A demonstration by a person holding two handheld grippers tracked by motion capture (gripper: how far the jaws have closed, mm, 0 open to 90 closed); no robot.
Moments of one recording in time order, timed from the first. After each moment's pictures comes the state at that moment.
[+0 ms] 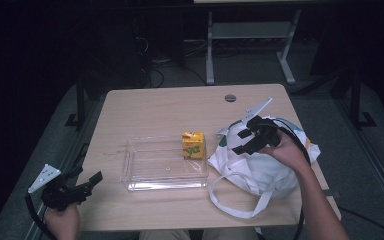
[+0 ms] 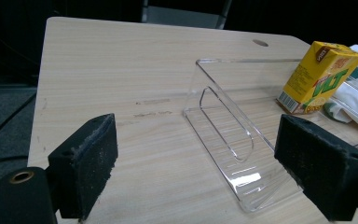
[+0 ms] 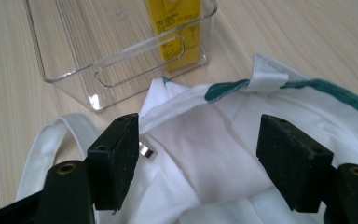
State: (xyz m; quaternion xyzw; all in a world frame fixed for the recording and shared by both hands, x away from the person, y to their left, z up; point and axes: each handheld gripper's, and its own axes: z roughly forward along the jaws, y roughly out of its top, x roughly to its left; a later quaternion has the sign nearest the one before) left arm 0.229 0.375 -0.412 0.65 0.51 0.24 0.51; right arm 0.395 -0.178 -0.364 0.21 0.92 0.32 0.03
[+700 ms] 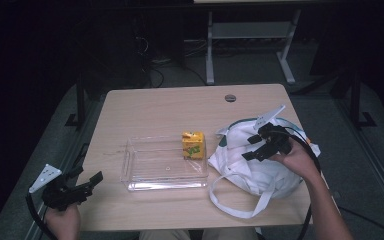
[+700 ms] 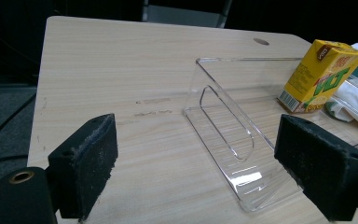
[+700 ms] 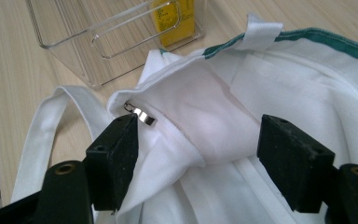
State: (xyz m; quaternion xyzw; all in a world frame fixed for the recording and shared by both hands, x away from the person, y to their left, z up) left arm 0.229 0.373 -0.412 0.66 0.51 0.23 0.50; right arm 0.378 -0.206 -0.376 0.24 0.92 0.33 0.03
